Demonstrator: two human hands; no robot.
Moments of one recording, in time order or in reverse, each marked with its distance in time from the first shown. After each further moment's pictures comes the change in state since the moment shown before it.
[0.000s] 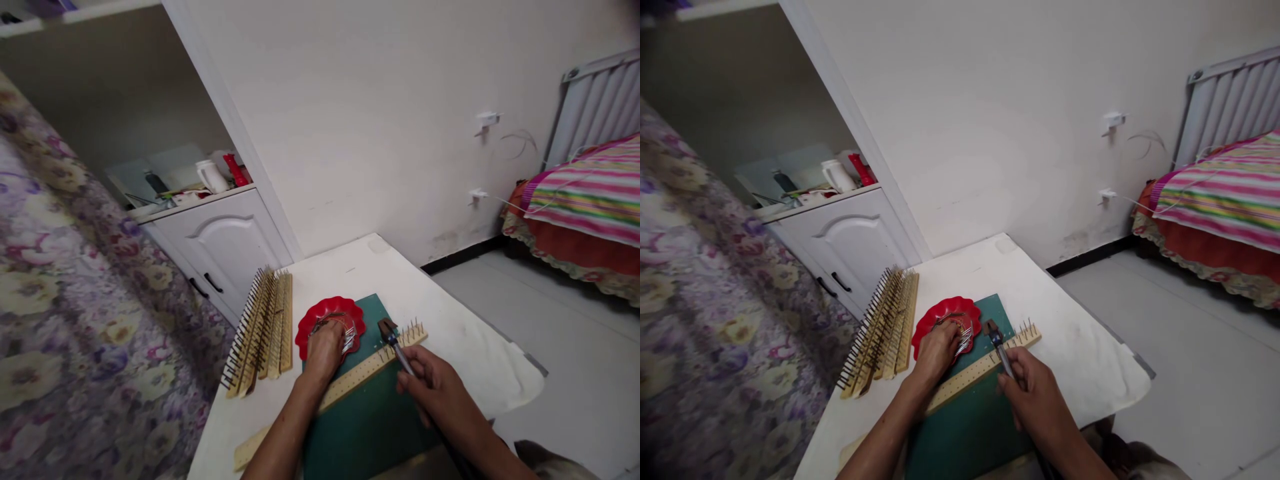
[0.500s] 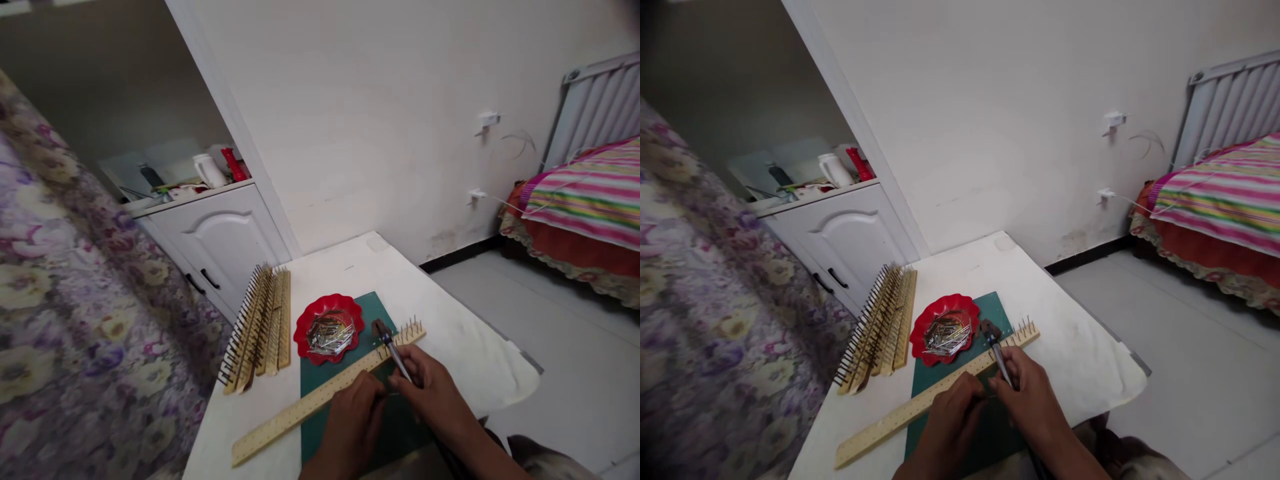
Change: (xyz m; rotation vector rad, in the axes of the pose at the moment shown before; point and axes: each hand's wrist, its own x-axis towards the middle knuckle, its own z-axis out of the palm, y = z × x) left_hand -0.094 0.069 -0.011 -0.553 0.038 0.284; right_hand 0.005 0.007 0.008 -0.009 0.054 -0.006
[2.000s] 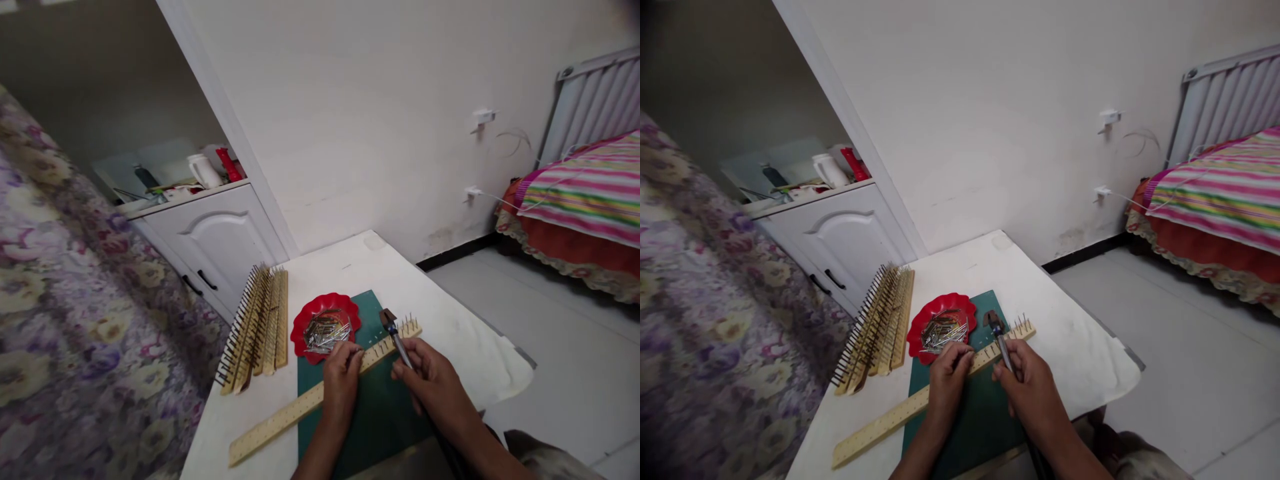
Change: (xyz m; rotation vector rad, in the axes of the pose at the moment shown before) left_hand 0.037 -0.039 0.019 -0.250 0.392 -0.271; right_hand -0.002 -0.005 -0.009 0.028 0.046 0.010
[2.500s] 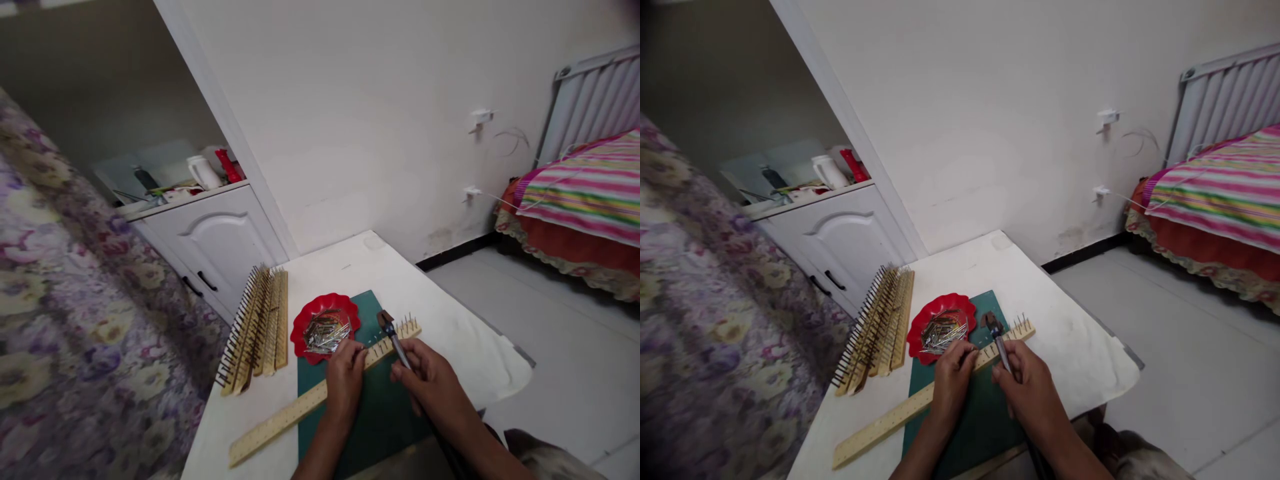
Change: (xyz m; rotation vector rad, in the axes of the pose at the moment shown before) left_hand 0.004 -0.005 0.009 0.166 -0.040 0.050; right_hand 0.000 0.003 -0.001 0.006 -0.003 -0.015
